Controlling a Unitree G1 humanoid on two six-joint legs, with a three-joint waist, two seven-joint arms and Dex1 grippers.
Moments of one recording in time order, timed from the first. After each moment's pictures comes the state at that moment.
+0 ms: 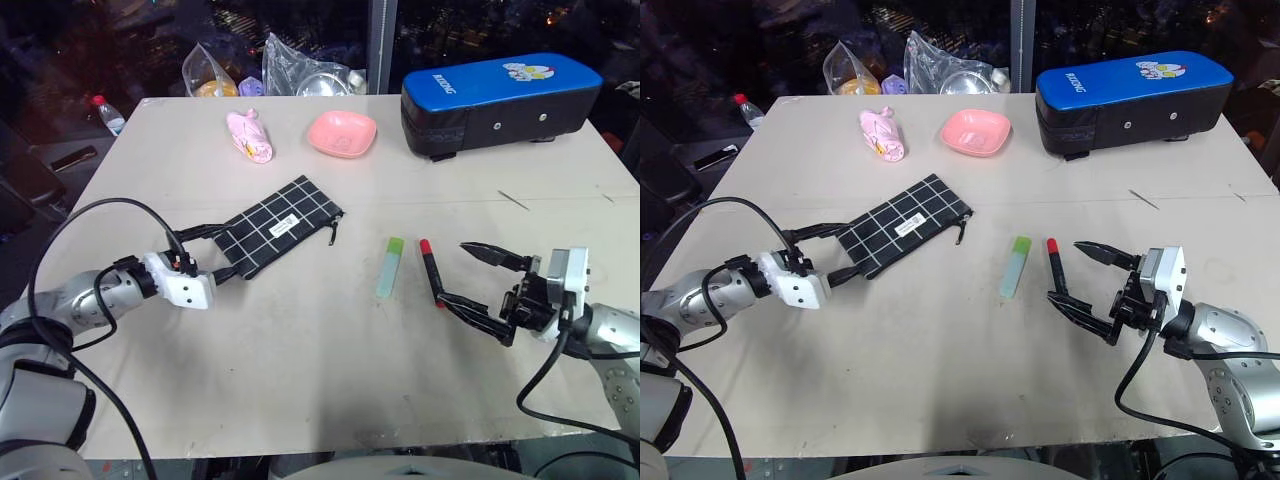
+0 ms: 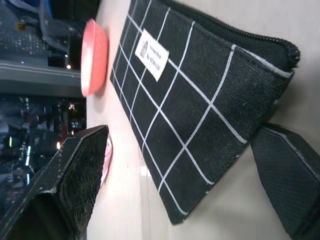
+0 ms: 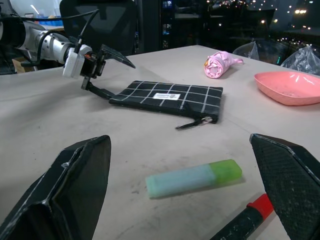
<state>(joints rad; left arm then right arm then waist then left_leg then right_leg) -0.60 1.01 -0.31 1.07 0.62 -1.30 -0.05 0.10 -0.62 -0.16 -0.48 0.64 0.21 0.94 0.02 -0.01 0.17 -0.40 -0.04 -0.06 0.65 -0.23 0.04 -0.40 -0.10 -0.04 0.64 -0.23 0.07</state>
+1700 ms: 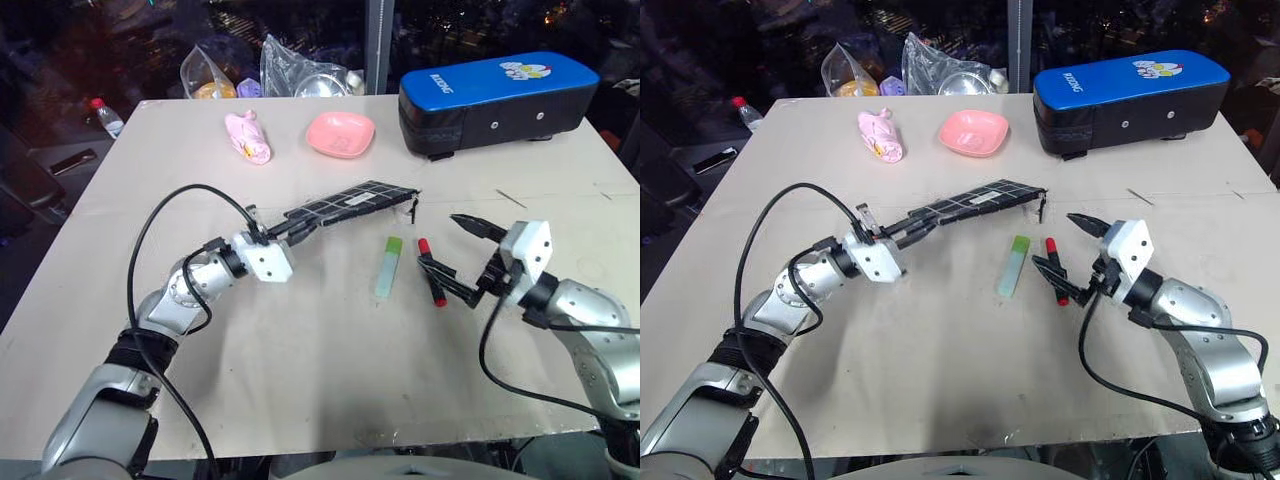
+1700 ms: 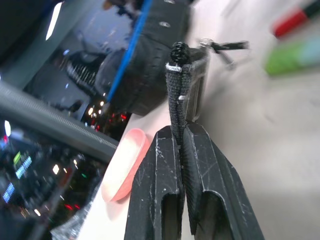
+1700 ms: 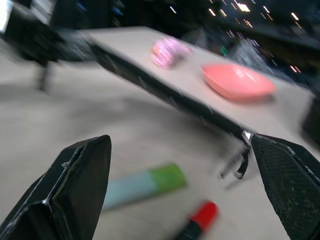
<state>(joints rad) -0.42 0.72 -0.24 0.31 0.01 -0.72 -0.48 -0.11 -0.56 -0.04 -0.44 0.36 0.32 0.64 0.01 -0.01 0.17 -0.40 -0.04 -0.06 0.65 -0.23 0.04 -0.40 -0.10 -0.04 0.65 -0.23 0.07</state>
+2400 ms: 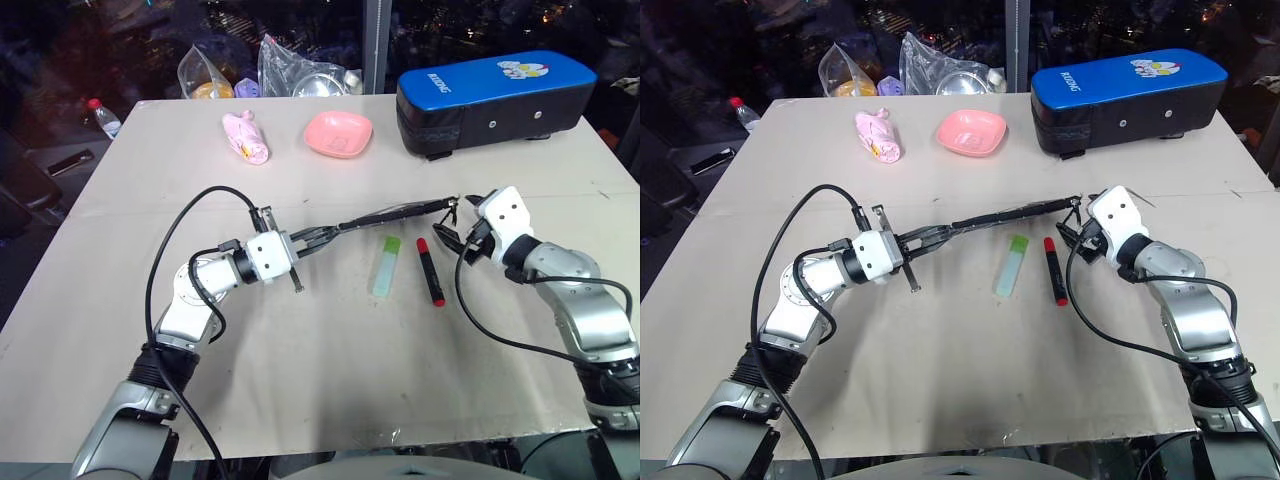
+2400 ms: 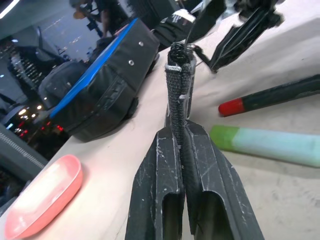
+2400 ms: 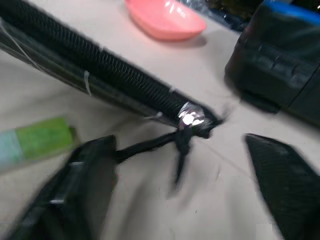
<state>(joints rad) -0.37 0.61 -0.19 0.18 -0.23 -0.55 -0.84 -0.34 -0.56 0.05 -0.20 0.14 0.41 0.53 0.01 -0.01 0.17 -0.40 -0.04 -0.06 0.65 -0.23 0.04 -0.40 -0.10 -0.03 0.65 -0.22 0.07</state>
